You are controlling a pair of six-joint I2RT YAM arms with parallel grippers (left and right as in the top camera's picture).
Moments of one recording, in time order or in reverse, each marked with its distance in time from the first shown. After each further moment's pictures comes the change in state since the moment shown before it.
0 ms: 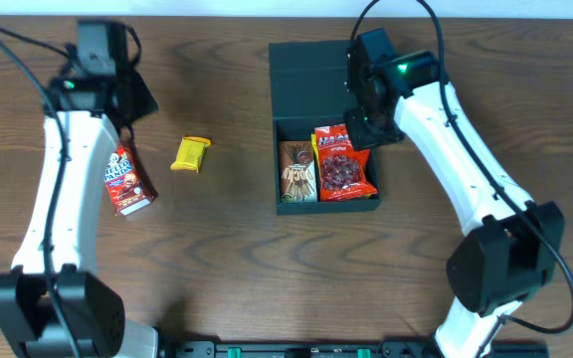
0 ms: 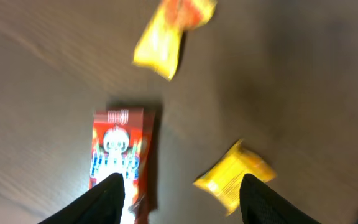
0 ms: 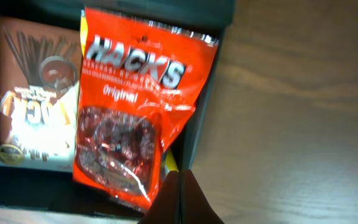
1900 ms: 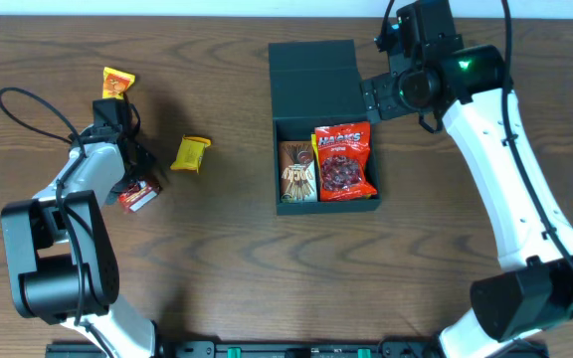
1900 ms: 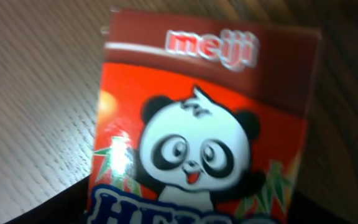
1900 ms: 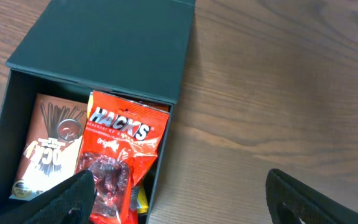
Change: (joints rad) left arm 0.140 0.183 -0.407 0.399 -0.021 -0.233; right arm -0.082 -0.135 0.040 0.123 -0.017 -0.123
